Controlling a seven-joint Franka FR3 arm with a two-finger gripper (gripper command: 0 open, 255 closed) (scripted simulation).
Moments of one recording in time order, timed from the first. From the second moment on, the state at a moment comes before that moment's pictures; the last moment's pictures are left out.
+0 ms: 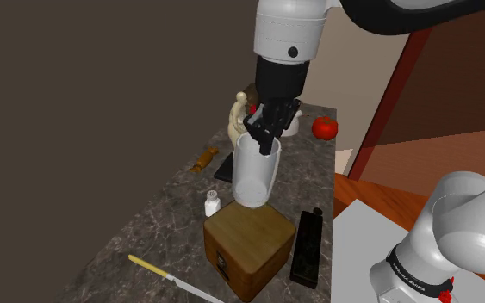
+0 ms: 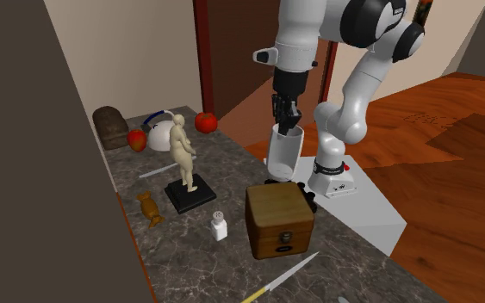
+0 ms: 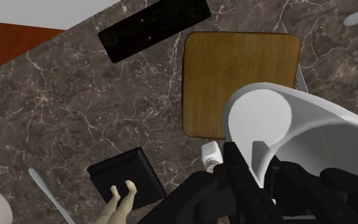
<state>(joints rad) 0.23 -0.45 0.46 -2.02 0.13 1.63 0.50</state>
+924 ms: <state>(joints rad) 0.24 -0.47 0.48 -2.22 0.15 1.81 0.50</state>
